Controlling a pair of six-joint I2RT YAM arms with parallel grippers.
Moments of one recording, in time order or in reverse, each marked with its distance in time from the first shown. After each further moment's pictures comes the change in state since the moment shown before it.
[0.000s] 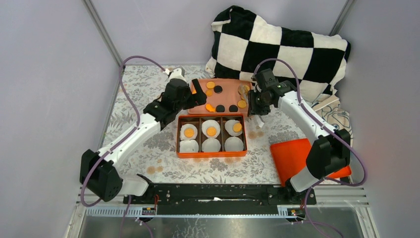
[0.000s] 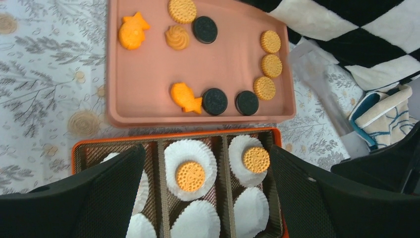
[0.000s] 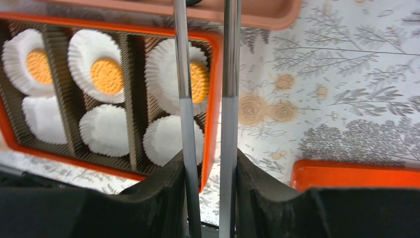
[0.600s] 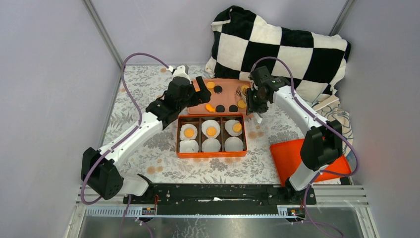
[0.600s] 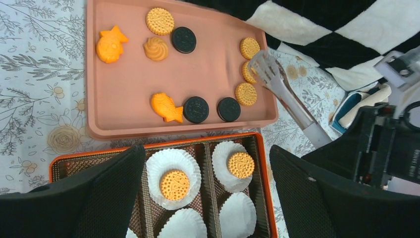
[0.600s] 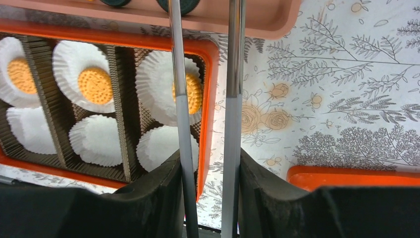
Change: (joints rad) left arm -0.036 0.059 0.071 0.032 0.005 0.004; right arm 0.000 0.090 0.090 -0.033 -0.017 -0.018
